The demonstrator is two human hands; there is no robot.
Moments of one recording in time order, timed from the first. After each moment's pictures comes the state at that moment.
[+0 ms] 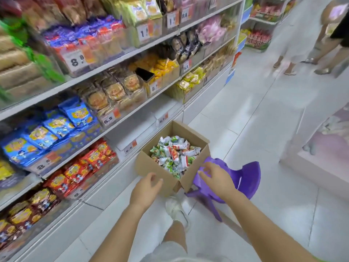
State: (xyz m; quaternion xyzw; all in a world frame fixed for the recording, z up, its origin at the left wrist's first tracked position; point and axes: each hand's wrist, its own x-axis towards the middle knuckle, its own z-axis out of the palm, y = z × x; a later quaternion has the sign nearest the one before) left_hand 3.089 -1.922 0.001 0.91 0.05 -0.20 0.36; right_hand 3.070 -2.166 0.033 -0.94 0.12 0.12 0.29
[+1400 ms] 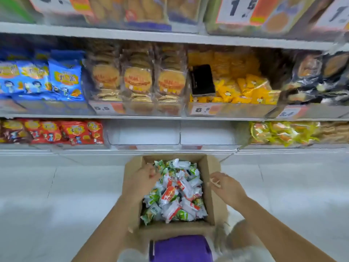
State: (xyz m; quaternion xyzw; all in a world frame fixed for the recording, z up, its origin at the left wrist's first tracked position) left_hand 3.416 -2.044 -0.149 0.81 0.39 -0.14 0.40; right_hand 3.581 -2.271 -0.121 -0.90 -0.27 0.34 0.07
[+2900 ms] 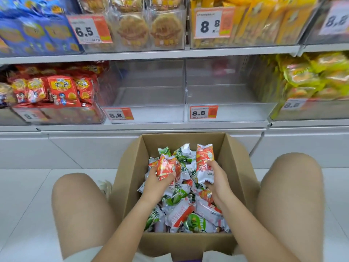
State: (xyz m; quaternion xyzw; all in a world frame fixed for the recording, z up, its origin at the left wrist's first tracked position) left_hand 3.378 -2.145 -0.425 0.66 0.43 0.10 0.61; right_hand 3.511 -2.273 -0.433 -0.62 0.06 0.37 0.69
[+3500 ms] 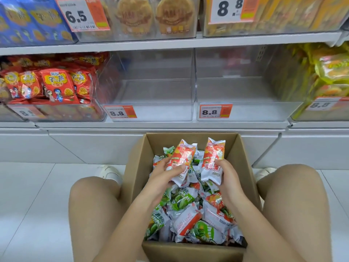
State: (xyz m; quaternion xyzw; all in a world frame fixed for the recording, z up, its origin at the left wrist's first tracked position) left_hand 3.407 -2.111 -0.423 0.54 0.38 0.06 0.75; right_hand 3.531 -2.255 -0.443 -0.60 0.02 0.36 0.71
